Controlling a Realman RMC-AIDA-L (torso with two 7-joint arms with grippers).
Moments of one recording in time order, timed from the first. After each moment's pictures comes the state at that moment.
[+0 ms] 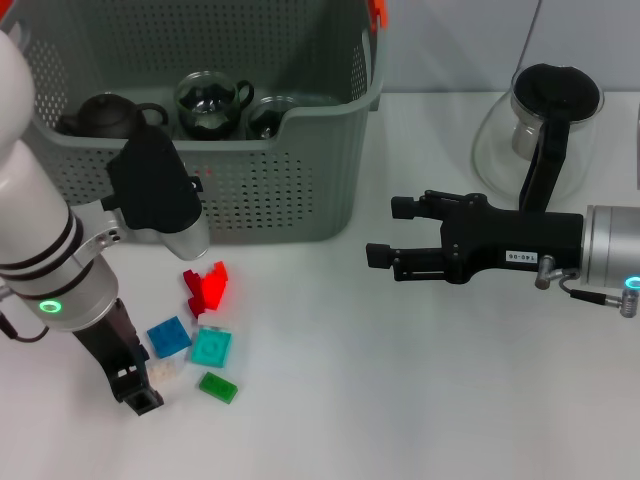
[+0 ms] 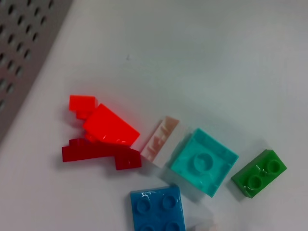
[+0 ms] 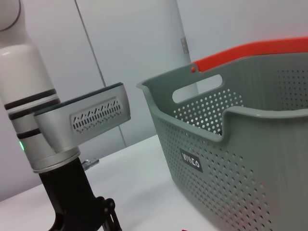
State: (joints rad) left arm -0.57 -2.15 1.39 1.25 2.86 1.67 -2.21; right arm 0.64 2.04 -1.04 -0.44 -1.67 -1.37 1.34
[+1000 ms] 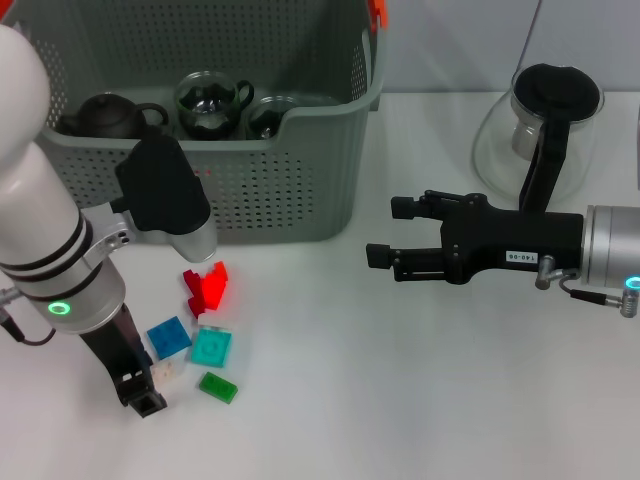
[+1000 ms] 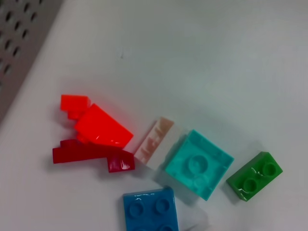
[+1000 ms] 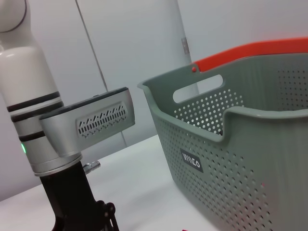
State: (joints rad) left arm -0.59 -2.15 1.40 1.22 2.86 1.67 -2.24; right arm 0.64 2.04 -1.04 -0.44 -1.67 -1.37 1.34
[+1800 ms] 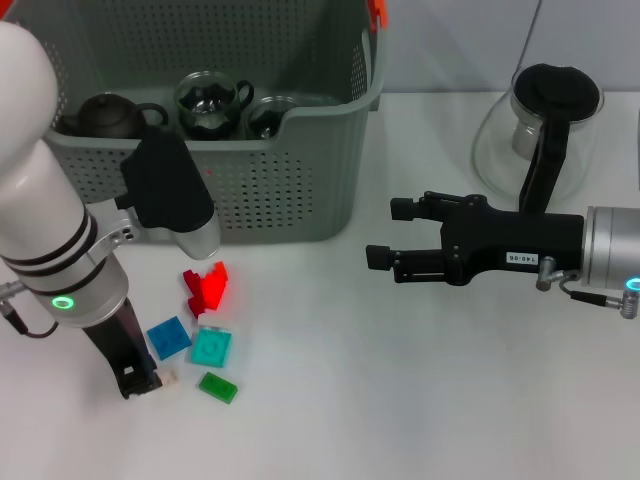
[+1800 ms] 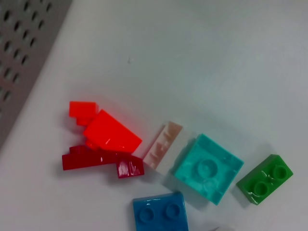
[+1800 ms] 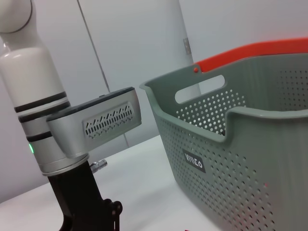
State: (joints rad) left arm -0.61 -2.15 1.41 1.20 2.86 1.64 -2.23; right arm 0.64 2.04 -1.04 -0.44 -1.67 -1.38 1.34
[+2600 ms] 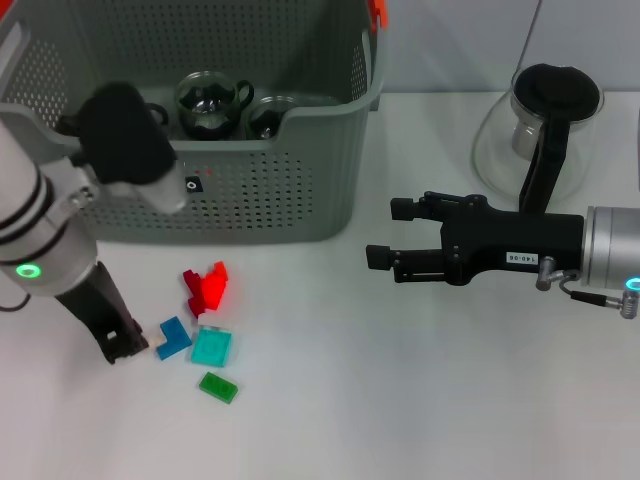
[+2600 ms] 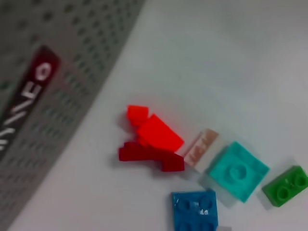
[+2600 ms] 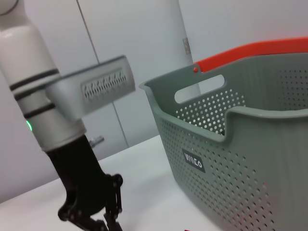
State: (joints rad) left arm -0.57 -2.14 1.32 1.35 2.86 1.70 -2.26; right arm 0.64 2.04 -1.04 -0.44 -1.67 -1.38 1.34
